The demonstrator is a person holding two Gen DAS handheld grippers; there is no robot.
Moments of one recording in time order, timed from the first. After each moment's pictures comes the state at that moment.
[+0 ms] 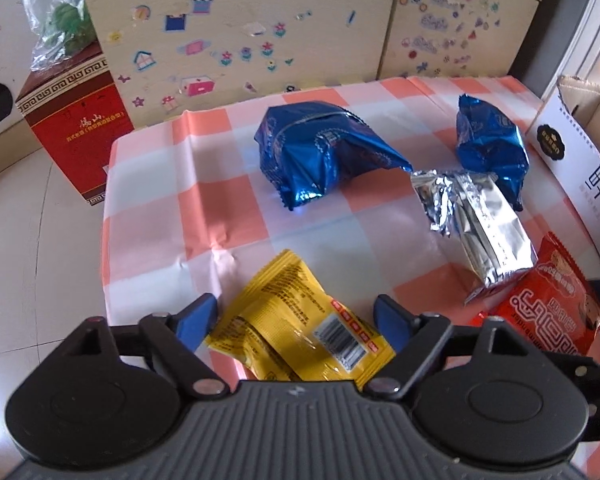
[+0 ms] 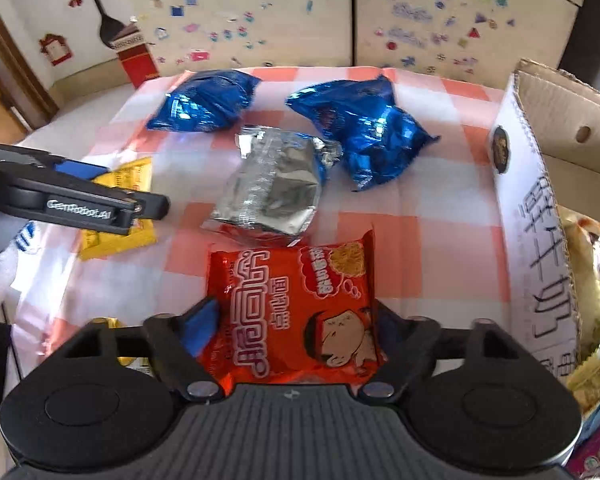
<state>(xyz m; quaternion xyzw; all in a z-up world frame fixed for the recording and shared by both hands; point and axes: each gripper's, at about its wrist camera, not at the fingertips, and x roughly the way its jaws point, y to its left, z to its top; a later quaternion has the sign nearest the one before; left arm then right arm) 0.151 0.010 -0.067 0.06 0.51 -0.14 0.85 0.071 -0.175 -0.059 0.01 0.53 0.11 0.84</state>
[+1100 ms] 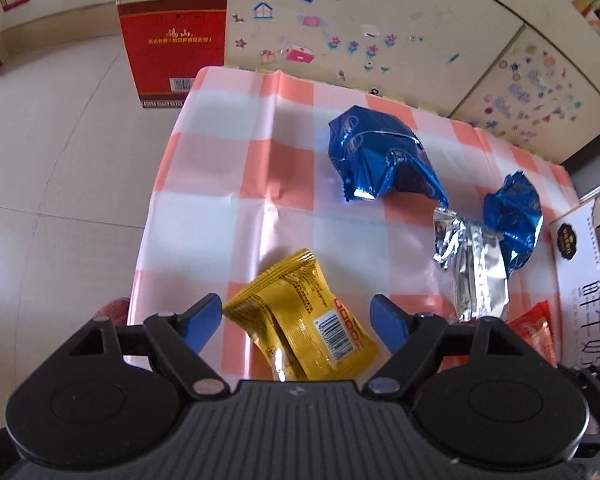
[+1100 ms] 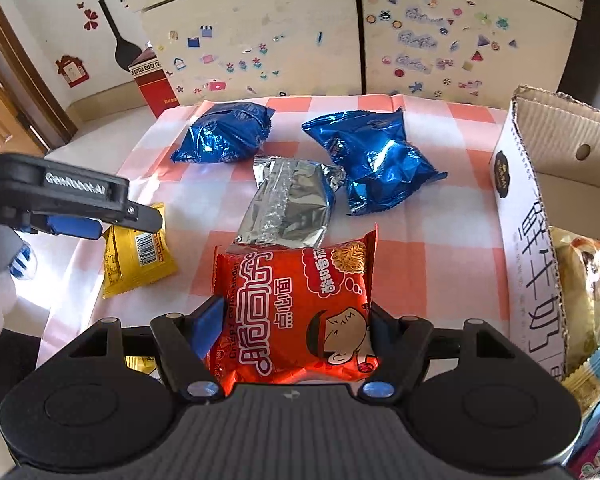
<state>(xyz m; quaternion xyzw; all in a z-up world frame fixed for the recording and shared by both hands) 0.146 0.035 -0.046 -0.10 0.57 -0.02 0.82 0.067 -0.183 -0.041 0.03 0.51 0.13 0.85</state>
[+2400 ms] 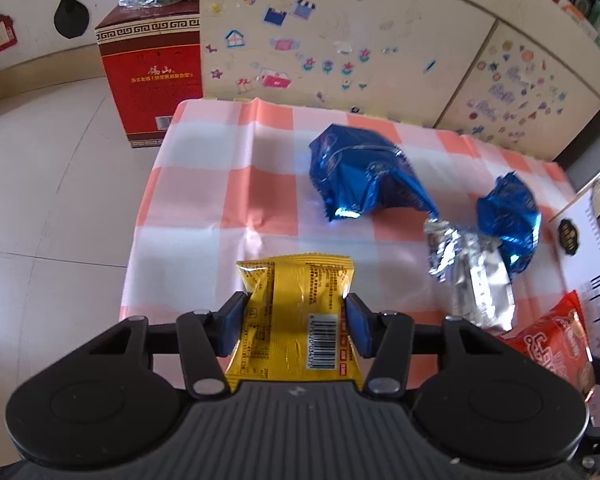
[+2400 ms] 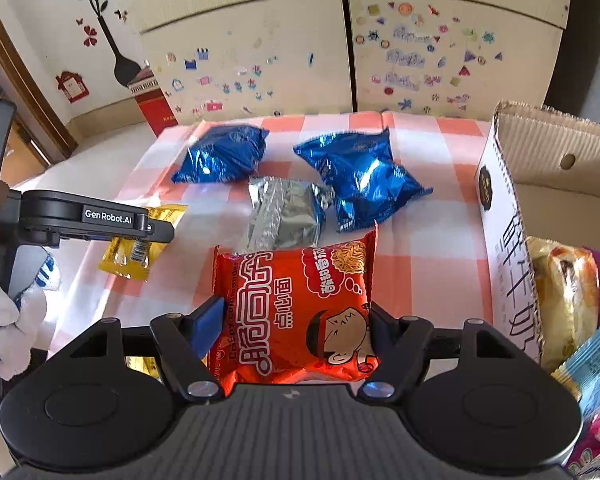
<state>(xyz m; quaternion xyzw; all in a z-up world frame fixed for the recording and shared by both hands) 0.136 0.021 -0.058 -0.07 0.52 -0.04 0.85 0.062 -0.190 -0.027 0.04 0.48 0.13 0.87</state>
